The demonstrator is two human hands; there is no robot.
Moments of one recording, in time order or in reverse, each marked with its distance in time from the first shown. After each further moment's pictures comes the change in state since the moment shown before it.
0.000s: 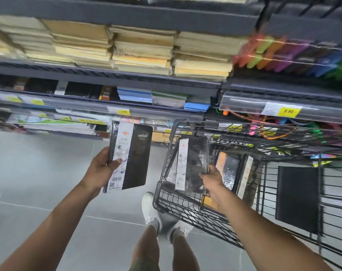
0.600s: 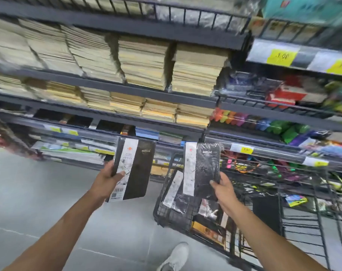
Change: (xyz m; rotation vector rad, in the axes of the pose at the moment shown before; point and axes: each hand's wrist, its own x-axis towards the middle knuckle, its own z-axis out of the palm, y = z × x) left_hand -0.109 0.071 -0.040 -0.099 -0.002 0.161; right_hand -0.162 -0.065 -0.092 0.114 0.025 -0.391
